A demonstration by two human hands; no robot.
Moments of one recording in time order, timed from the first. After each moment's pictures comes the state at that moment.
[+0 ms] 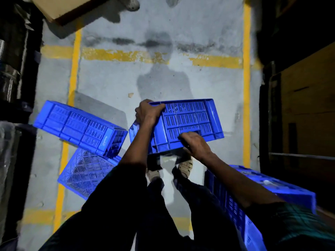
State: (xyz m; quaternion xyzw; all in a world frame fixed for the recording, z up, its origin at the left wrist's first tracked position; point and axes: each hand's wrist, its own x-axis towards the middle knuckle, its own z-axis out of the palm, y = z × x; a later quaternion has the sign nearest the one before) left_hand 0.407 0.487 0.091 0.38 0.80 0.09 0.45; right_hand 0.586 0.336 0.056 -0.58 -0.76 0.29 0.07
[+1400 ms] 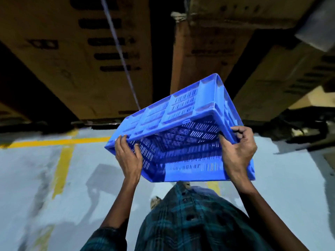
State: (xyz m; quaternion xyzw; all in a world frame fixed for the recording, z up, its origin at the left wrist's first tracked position) left_hand 0.586 0.264 0.235 0.91 0.05 0.11 0.39; right_hand 0.478 -0.001 0.376 -0.74 0.32 -0.39 0.45
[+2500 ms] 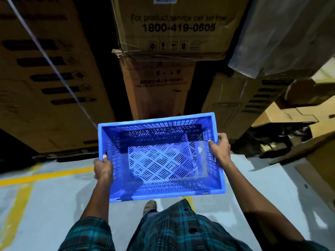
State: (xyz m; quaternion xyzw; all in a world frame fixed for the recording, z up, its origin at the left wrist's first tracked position) left_hand 0.669 0.100 0.226 0.82 0.32 -0.05 0.48; right_hand 0.520 -0.285 0.311 -0.76 0.42 -0.17 0.46
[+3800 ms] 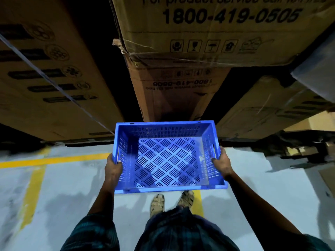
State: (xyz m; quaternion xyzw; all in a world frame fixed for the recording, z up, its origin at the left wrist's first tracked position) left_hand 0.799 0.073 0.182 0.85 0.24 -0.20 0.43; right_hand 0.673 -0.312 0.227 -0.78 0.43 0.09 0.45
